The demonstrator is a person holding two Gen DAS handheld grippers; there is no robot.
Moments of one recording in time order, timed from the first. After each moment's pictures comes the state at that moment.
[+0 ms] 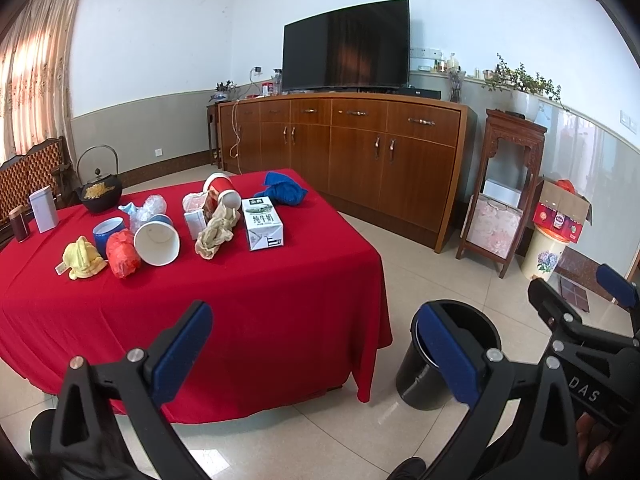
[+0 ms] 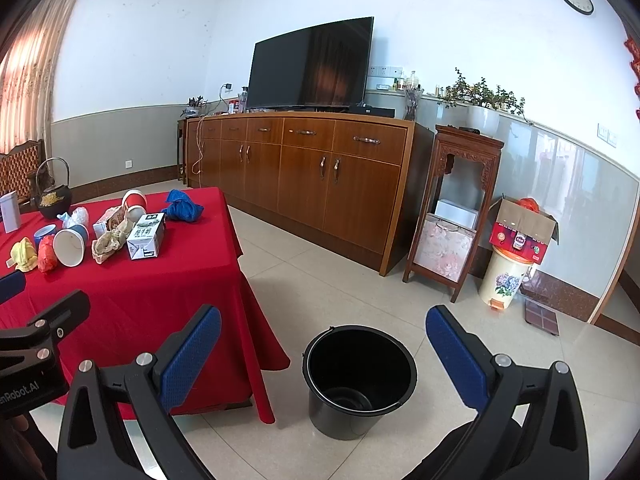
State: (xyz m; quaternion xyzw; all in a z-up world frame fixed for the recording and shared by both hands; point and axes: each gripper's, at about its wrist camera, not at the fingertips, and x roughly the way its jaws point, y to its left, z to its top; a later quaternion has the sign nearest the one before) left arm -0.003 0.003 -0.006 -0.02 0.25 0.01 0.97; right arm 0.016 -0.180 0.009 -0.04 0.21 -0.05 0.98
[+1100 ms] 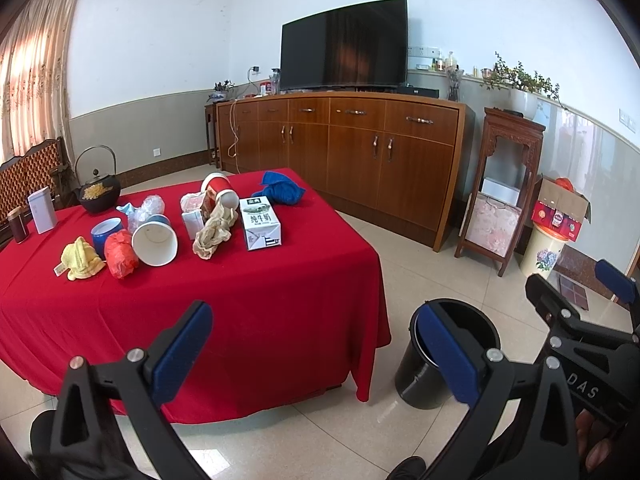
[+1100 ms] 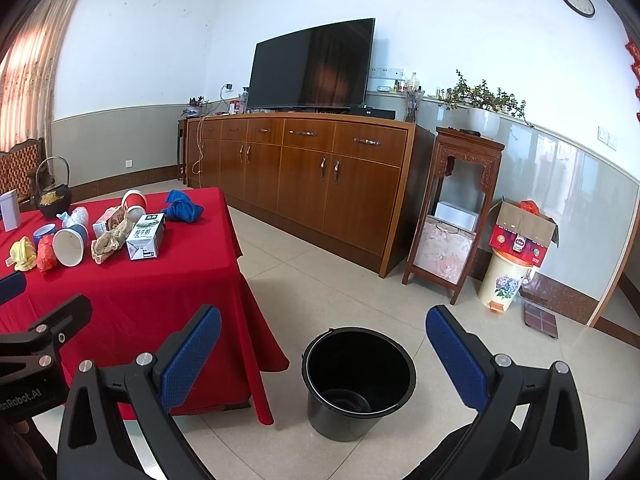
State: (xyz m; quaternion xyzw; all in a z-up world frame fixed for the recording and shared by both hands) left arm -0.003 -0.002 -0.006 -0.02 0.25 0.00 0.97; right arm 0.016 -0.184 0.014 -0.04 0.21 -0.05 0.98
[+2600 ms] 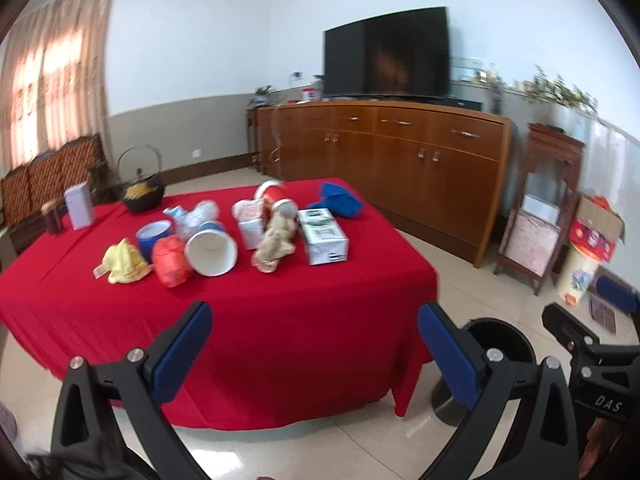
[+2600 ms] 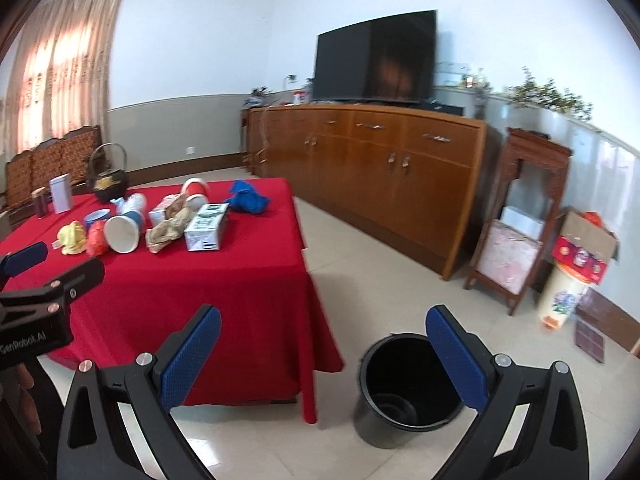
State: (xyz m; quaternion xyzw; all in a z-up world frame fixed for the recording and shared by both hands) left arm 0.008 0.047 0.003 -0.04 0.24 0.08 0.97; right arm 0.052 -0.153 0.009 -0.05 0.23 0.09 0.97
